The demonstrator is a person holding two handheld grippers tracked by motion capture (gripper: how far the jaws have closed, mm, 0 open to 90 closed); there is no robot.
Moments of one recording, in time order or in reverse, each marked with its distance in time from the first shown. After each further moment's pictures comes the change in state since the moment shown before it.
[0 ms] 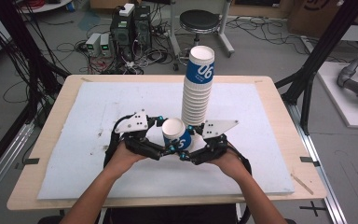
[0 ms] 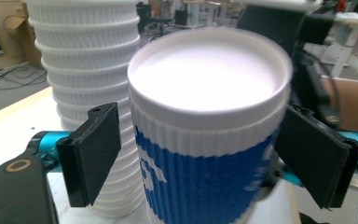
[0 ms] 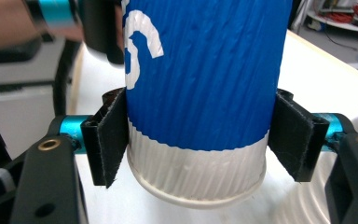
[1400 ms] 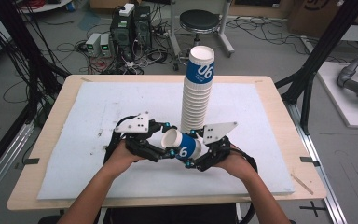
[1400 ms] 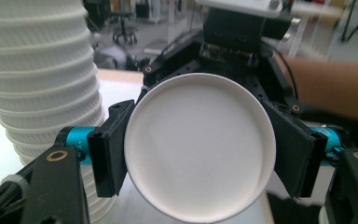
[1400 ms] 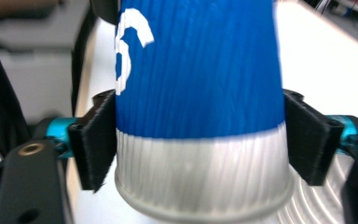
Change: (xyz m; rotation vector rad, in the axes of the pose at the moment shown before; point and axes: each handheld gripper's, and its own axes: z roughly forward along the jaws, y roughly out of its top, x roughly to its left) left arm 0.005 -0.003 0.001 -0.015 -0.157 -0.004; right arm 0.001 -0.002 -0.008 0.042 0.054 -0.033
